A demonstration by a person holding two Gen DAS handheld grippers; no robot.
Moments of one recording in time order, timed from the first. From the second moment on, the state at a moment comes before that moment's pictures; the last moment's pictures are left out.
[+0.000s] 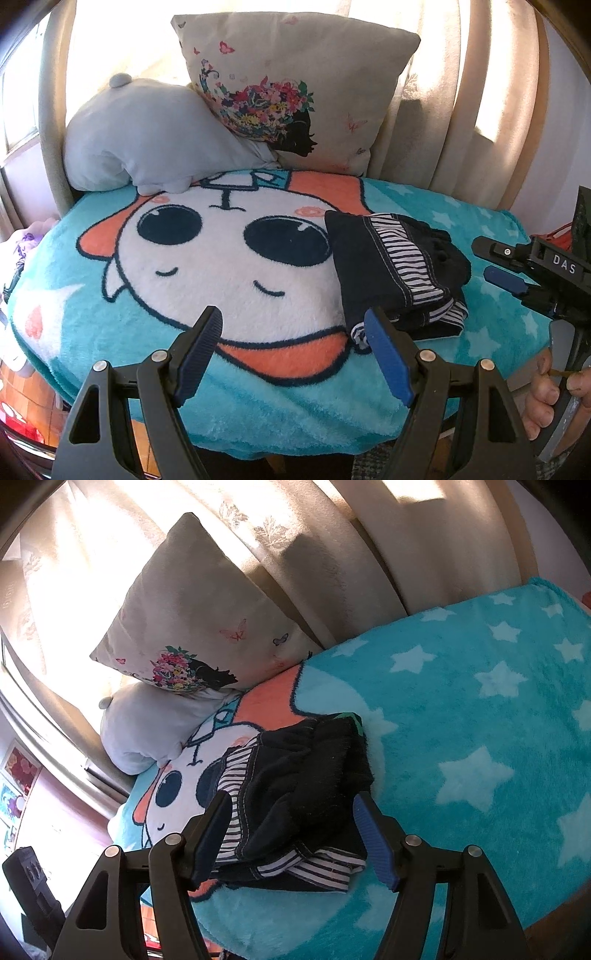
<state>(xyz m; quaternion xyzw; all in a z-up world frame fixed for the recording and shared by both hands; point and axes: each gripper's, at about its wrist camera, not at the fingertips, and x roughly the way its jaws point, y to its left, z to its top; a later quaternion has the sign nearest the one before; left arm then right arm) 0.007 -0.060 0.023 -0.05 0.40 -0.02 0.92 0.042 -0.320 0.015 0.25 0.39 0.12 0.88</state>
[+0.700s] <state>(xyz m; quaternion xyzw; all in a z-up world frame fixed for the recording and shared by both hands) 0.123 -0.046 -0.020 -0.21 0.47 -0.13 0.85 0.089 -0.355 -0.032 0.29 0.43 0.11 0.85</state>
